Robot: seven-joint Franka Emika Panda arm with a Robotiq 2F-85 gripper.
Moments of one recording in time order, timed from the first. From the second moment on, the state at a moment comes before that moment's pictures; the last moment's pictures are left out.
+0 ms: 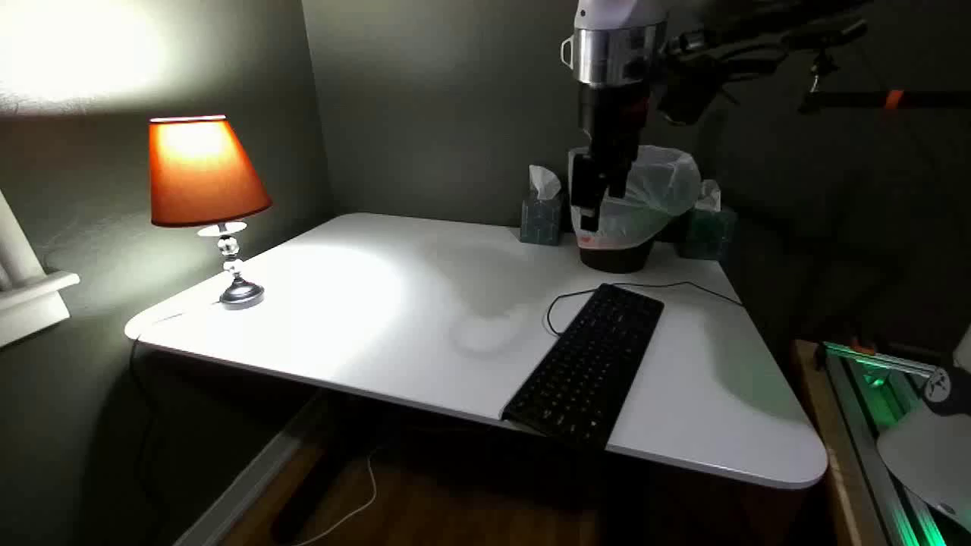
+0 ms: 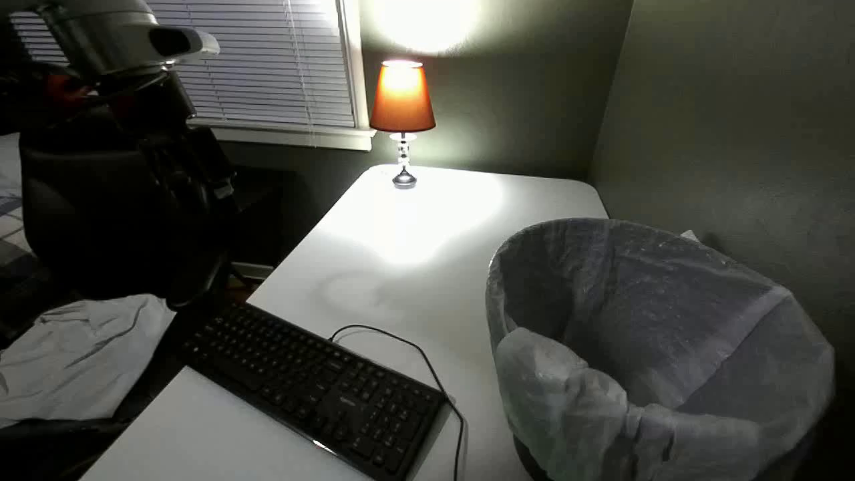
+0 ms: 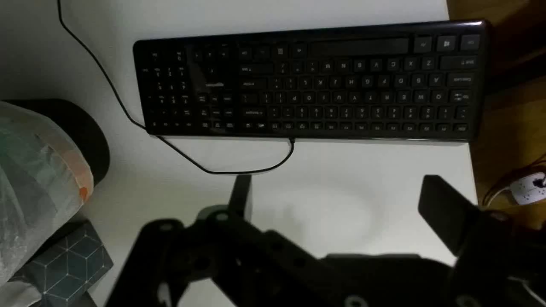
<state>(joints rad) -0.09 -0.35 0.18 -2.52 -0.25 2.17 0.33</state>
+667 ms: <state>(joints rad) -0.08 -0.34 0.18 -2.52 -0.24 2.17 0.33</state>
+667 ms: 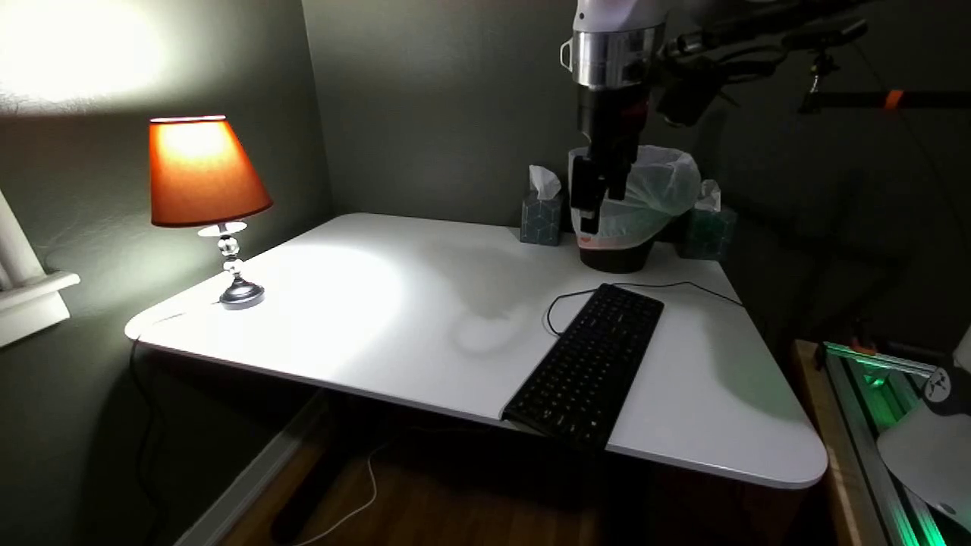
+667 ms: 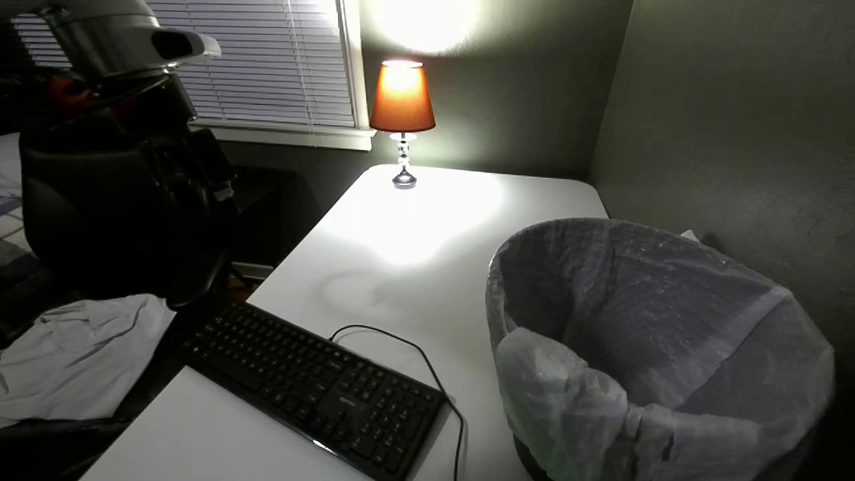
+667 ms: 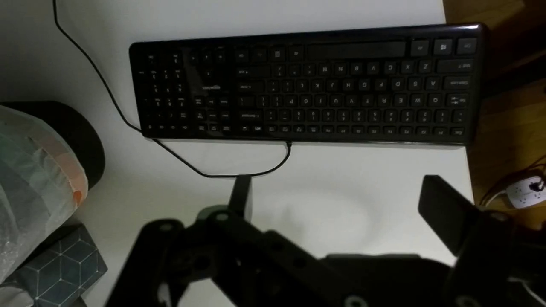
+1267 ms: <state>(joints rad) 0.02 -0.09 0.17 -2.51 -0.09 2.28 0.32</state>
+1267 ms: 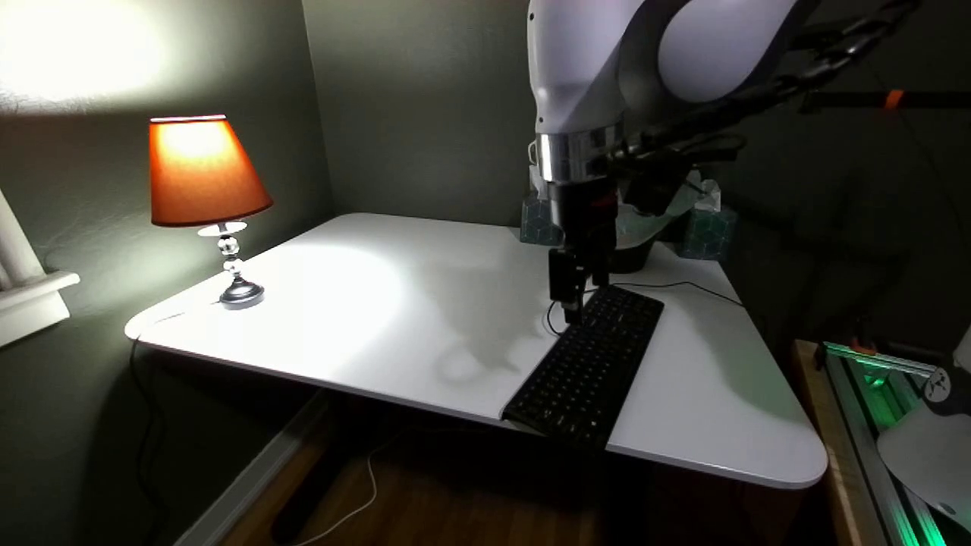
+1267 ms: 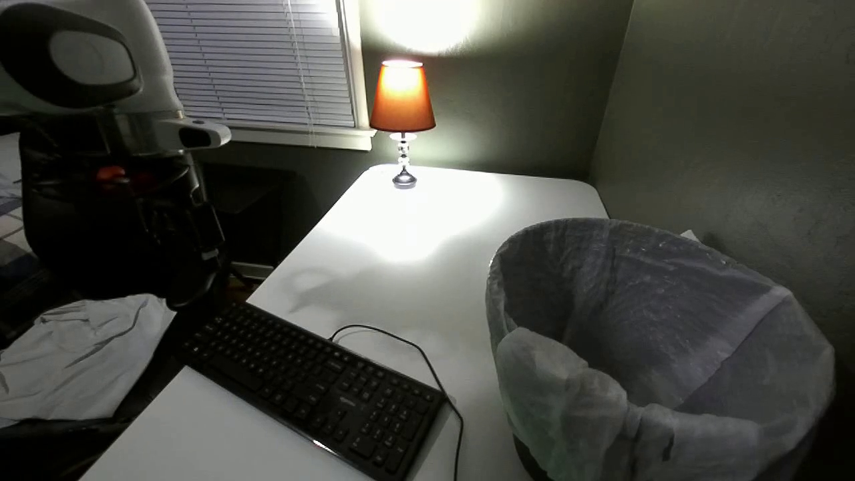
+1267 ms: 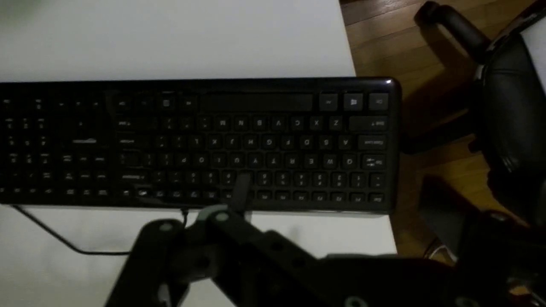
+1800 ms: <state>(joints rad) 0.06 0.09 0.16 -2.46 -0.02 2.35 0.34</state>
